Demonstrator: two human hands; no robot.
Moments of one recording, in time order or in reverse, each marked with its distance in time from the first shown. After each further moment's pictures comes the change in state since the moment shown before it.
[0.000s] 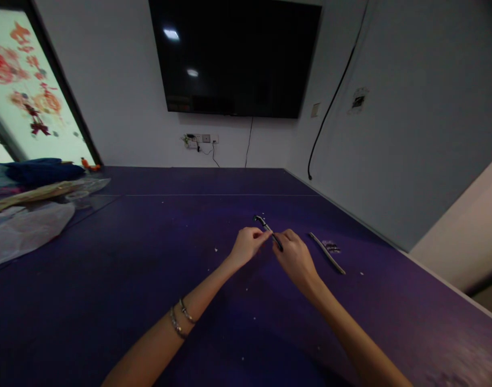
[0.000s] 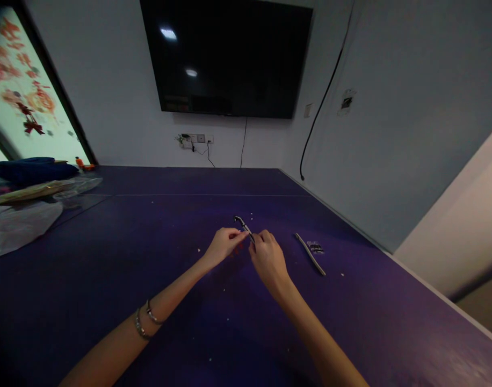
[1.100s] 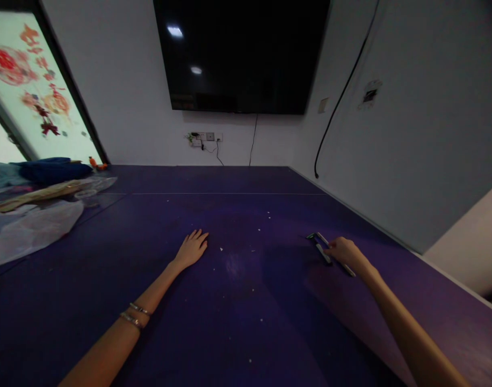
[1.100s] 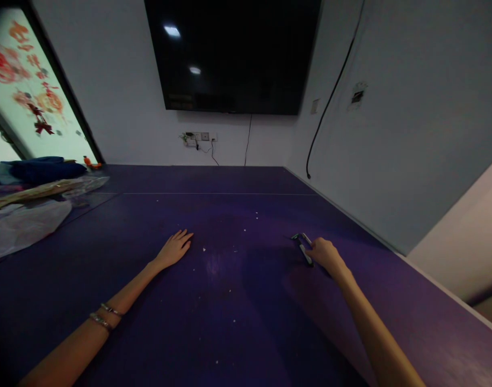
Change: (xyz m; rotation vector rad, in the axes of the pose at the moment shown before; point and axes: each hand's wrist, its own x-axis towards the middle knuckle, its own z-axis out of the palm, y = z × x) left_hand -0.030 -0.182 -0.136 1.003 0.008 -0.109; right_hand -0.018 0.175 0.005 -0.148 -0.539 0.543
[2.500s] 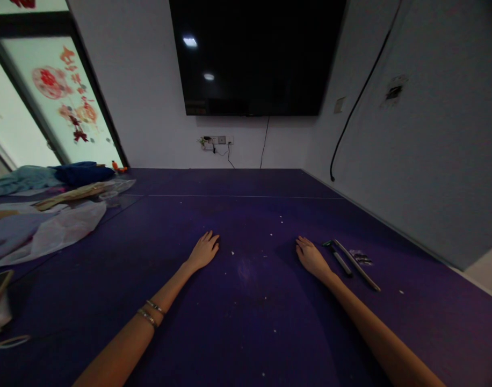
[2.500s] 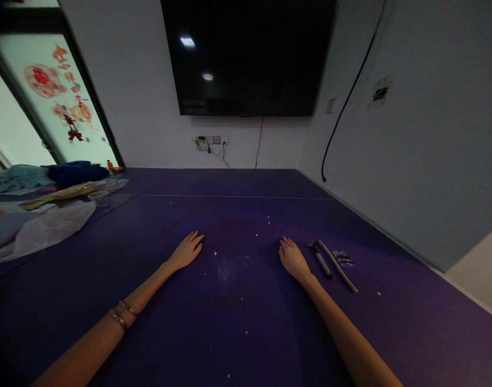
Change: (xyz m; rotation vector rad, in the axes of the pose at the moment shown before) left_hand 0.001 0.001 0.002 -0.004 0.038 0.028; right_hand 0.026 -0.087 0.103 0.201 0.257 -0.482
